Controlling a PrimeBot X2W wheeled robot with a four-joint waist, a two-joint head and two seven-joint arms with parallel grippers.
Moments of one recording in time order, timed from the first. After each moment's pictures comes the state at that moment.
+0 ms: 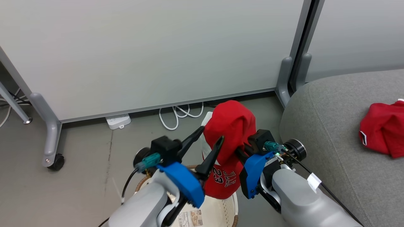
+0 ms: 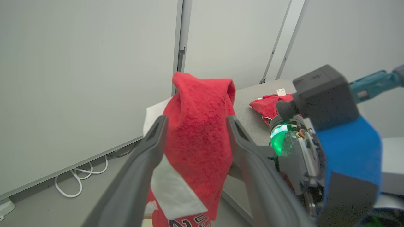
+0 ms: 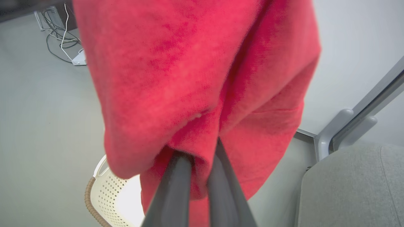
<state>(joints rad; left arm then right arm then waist) -0.65 0.13 -0.92 0.55 -0.76 -0.06 -0.26 -0.74 -0.05 0.81 1.09 0.43 0.13 -0.24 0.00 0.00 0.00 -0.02</state>
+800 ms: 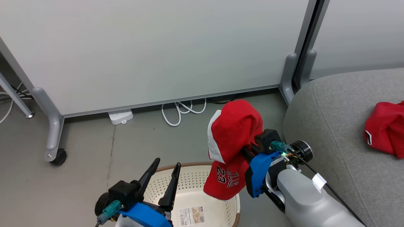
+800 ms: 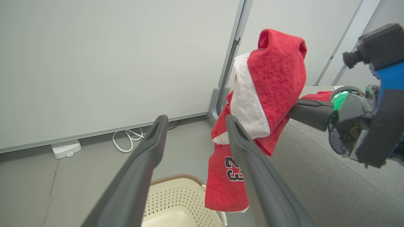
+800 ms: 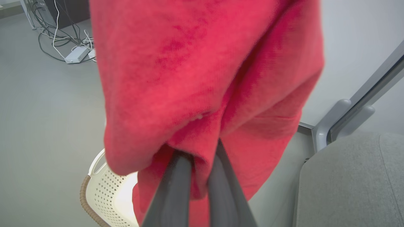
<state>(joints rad) -0.22 0.12 -0.45 0.39 -0.41 -0.10 -0.26 -0.74 -0.06 0.77 1.13 0.42 0.13 -0.26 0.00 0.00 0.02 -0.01</state>
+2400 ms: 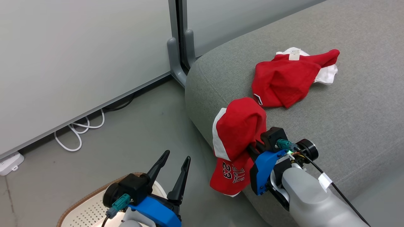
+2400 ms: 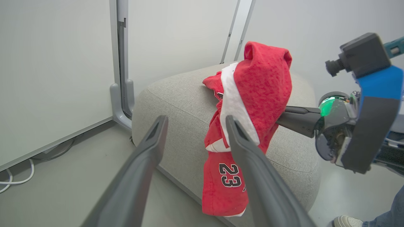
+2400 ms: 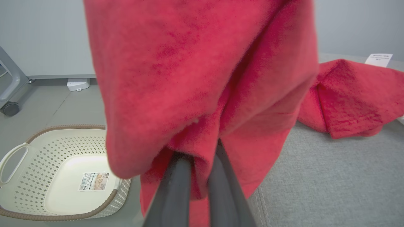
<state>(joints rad) -0.26 0.07 -0.44 0.39 -0.34 -0.13 -0.26 -0.74 -0.08 0.73 1.11 0.40 0.13 -0.26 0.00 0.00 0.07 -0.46</state>
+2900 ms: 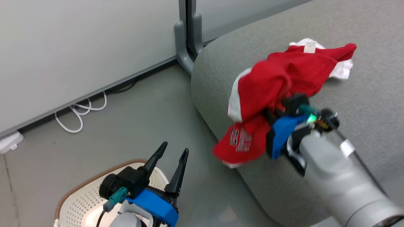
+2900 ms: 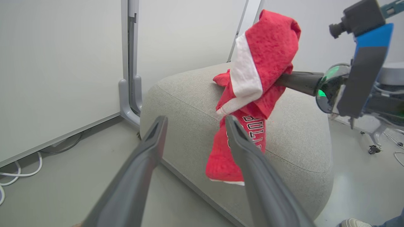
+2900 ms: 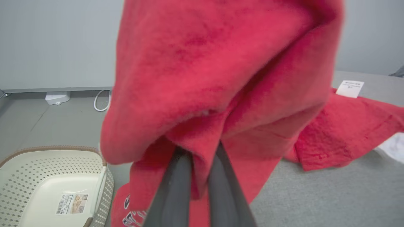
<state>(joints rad) -0.28 0.09 -0.44 0.38 -0.33 -0.13 -0.26 -0.83 -0.13 0.64 1.11 0.41 0.13 -0.23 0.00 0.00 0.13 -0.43</state>
